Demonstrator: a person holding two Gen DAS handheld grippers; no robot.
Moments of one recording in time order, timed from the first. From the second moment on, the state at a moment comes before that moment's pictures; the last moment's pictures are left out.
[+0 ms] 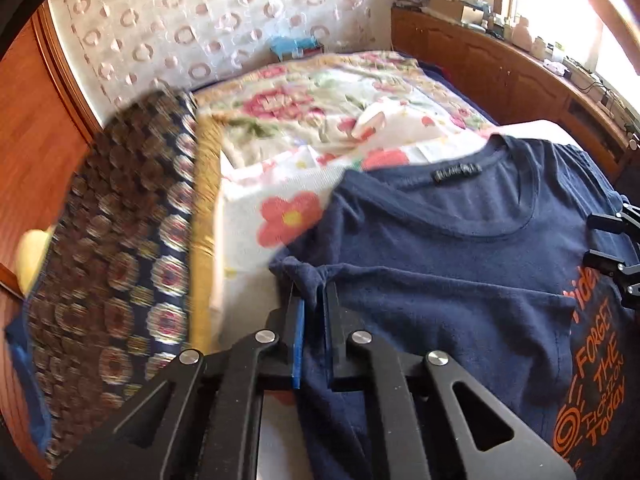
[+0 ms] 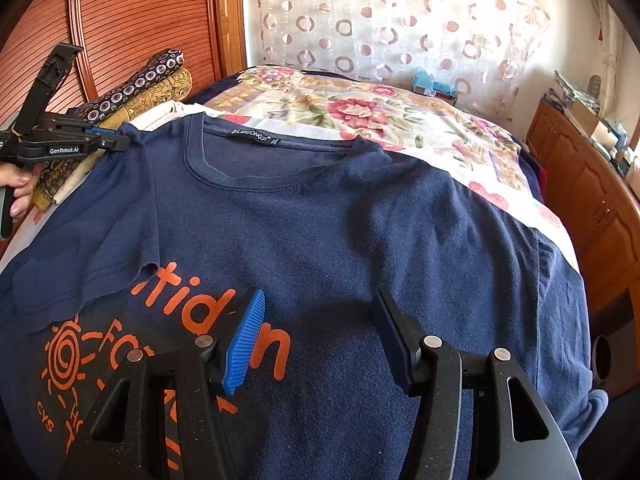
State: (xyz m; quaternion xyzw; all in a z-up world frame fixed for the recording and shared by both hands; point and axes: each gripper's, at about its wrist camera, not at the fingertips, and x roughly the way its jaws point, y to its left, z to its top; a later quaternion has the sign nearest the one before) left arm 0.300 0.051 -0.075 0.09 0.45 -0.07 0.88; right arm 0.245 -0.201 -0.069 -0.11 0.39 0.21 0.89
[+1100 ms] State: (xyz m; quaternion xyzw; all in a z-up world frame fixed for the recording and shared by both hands) left arm 0.231 0.019 -0.032 0.03 0.35 -0.15 0.92; right arm 0.247 -0.204 -0.070 -0.10 0.39 0.22 0.89
